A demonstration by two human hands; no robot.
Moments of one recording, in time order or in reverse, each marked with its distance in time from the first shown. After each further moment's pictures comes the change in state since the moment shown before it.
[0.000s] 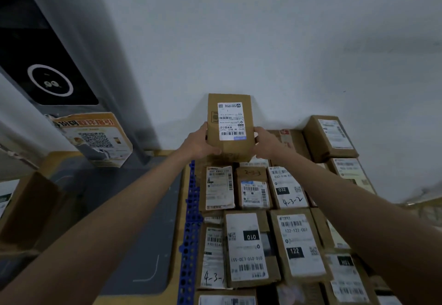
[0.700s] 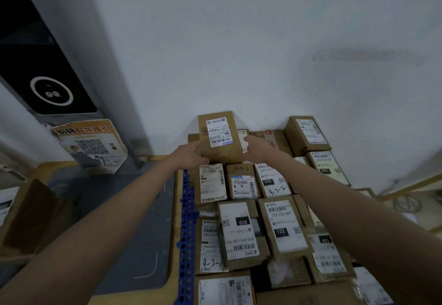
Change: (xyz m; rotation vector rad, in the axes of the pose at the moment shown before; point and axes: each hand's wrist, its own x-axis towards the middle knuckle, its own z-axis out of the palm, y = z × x) left_hand -0.048 0.000 -0.005 0.205 -0.132 -0.045; right_hand -0.065 -0.015 -0.006 -0.284 -0.025 0.046
